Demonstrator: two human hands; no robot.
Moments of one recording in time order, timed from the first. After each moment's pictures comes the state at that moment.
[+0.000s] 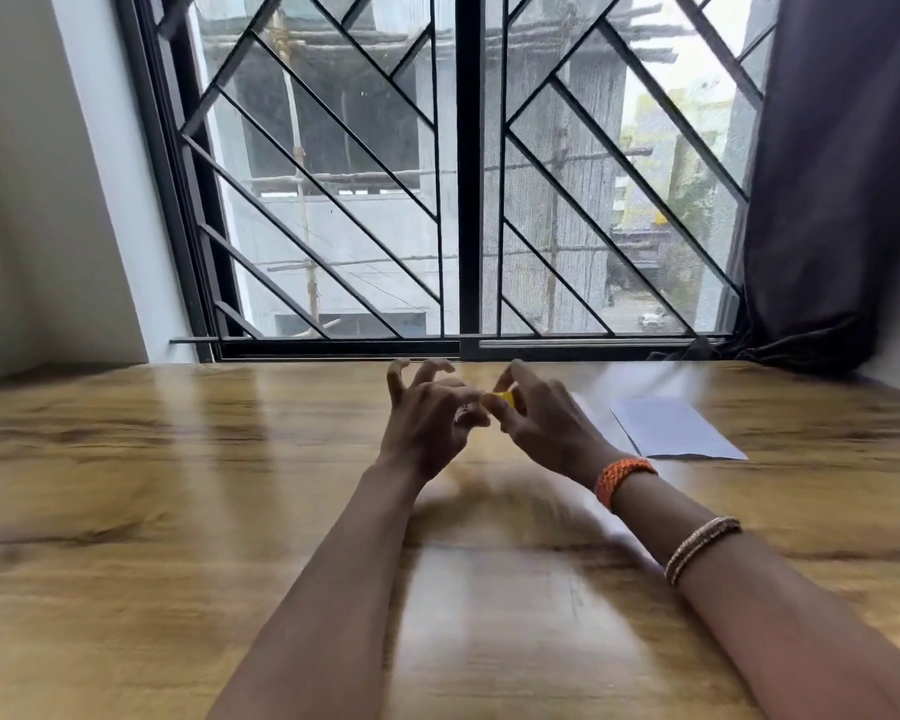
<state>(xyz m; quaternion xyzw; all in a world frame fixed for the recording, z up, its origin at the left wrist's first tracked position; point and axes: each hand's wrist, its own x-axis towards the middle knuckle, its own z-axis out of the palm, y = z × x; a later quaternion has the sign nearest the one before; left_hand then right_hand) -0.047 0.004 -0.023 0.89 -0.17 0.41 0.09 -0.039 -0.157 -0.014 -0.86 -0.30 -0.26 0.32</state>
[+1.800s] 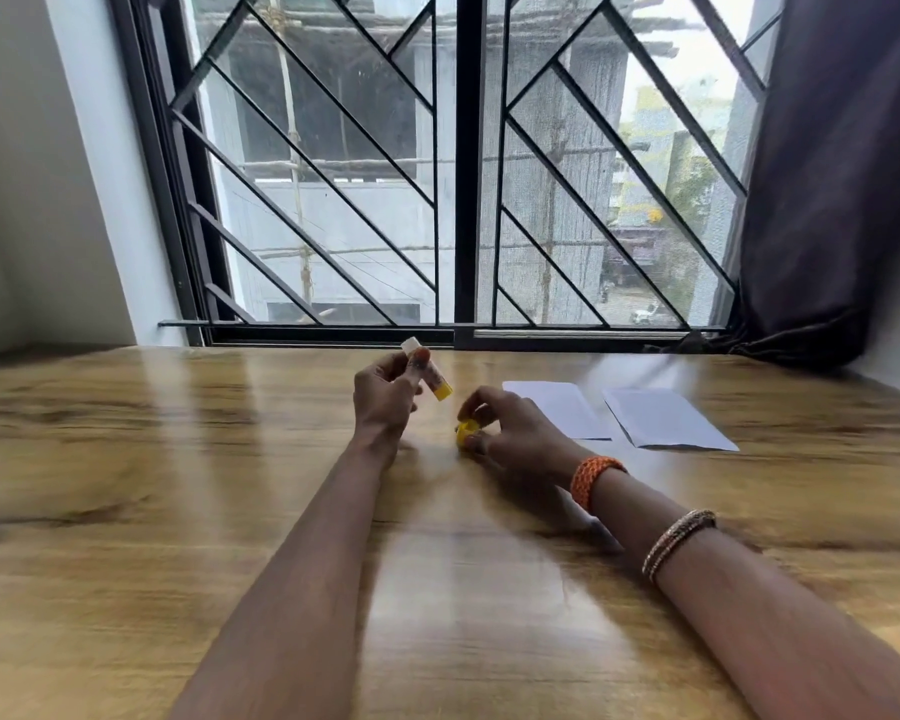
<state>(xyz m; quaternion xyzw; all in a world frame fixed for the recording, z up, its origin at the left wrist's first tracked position) -0.046 0.014 -0.015 0.66 0.03 0.25 0.70 -0.041 -0.138 -0.028 -0.90 -0.26 -0.07 0.34</state>
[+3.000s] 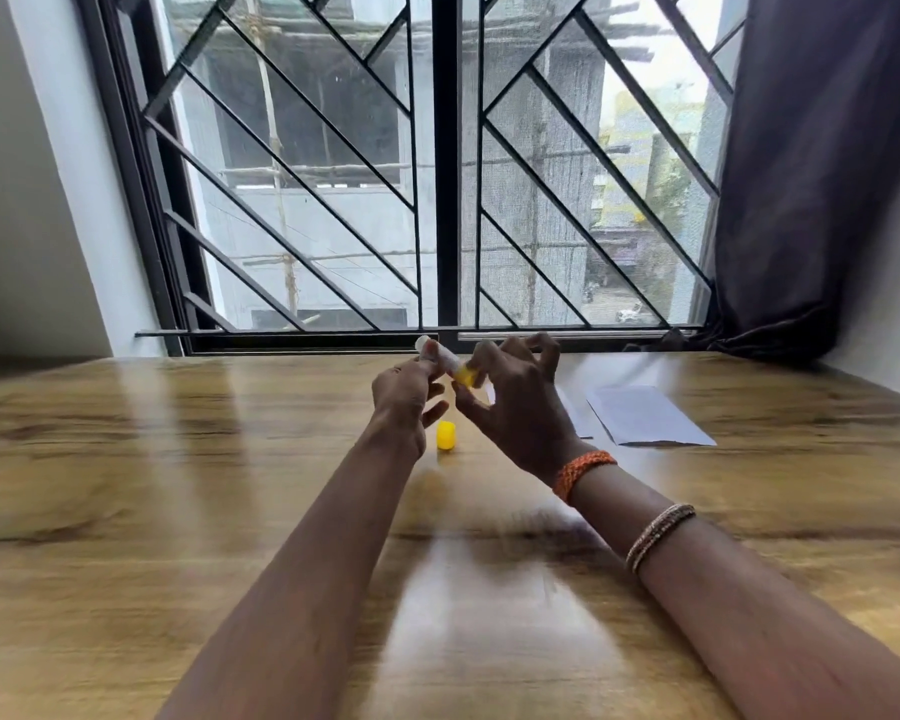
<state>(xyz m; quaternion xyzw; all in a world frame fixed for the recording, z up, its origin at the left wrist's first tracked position) -0.057 -0.025 0.006 0.57 0.08 0.12 0.81 -0.053 -0.144 -0.013 -0.79 -0.30 -0.50 0.19</state>
